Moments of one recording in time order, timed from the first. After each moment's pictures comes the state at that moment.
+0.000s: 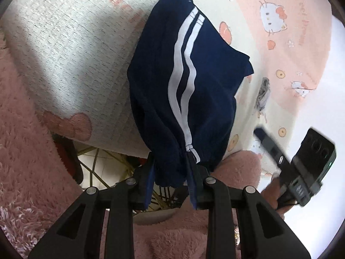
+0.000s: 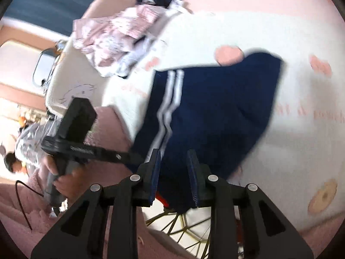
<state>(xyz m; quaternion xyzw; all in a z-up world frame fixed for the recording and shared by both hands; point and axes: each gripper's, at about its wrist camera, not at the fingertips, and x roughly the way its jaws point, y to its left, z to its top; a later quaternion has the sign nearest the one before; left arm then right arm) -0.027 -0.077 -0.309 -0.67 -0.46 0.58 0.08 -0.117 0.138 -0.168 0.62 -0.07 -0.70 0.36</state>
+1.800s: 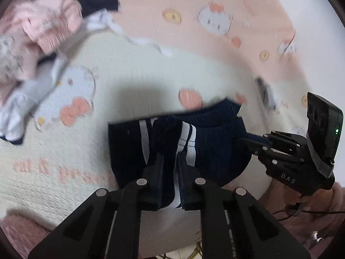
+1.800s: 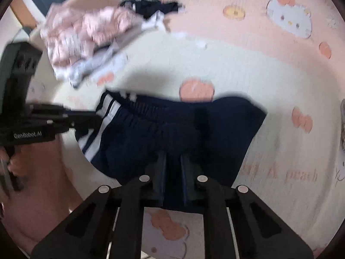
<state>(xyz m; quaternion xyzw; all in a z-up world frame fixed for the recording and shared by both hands) -0.130 -0.059 -0.211 -0.54 -0.16 0.82 0.14 -0.160 0.109 -0.194 0.52 0.06 -0.80 0.29</state>
